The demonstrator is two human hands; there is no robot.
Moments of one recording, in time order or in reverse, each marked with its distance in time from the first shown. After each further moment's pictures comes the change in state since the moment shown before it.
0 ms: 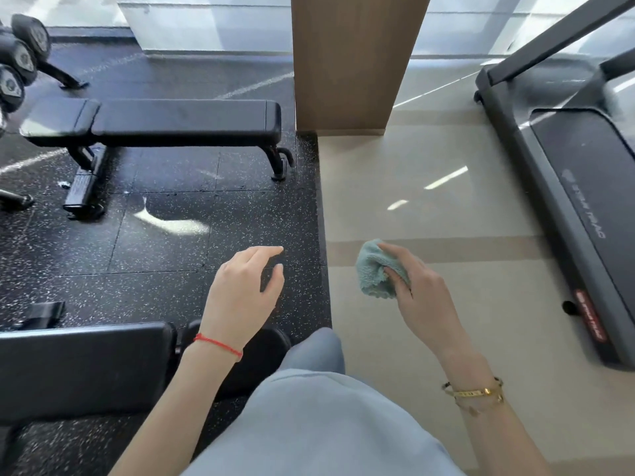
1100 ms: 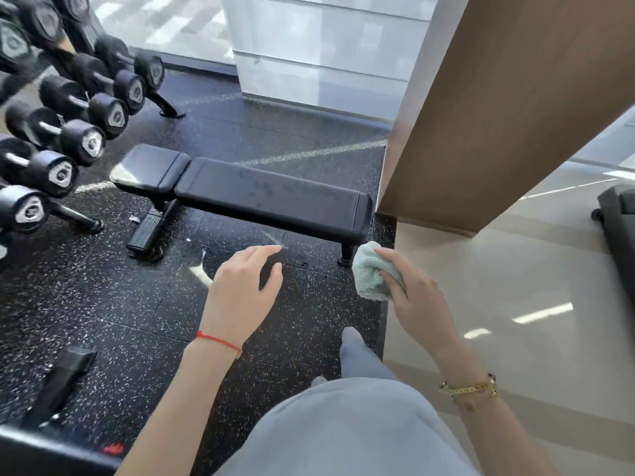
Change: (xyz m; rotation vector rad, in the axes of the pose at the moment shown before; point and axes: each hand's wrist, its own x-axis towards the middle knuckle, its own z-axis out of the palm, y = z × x) left_hand 0.413 -0.222 -0.138 0.057 0.167 -0.238; right_hand 0.510 -0.152 0.162 -0.028 -0.159 -0.266
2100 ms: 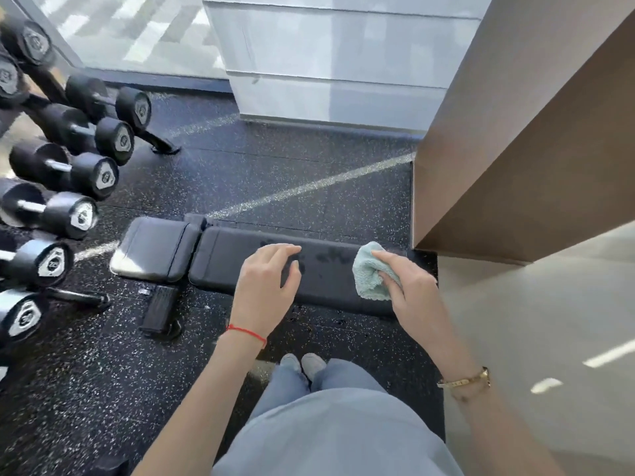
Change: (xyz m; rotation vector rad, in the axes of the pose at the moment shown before) left_hand 0.417 -0.159 0.002 -0.030 -0.014 0.152; right_hand 0.400 -0.026 0.123 0.033 0.041 0.035
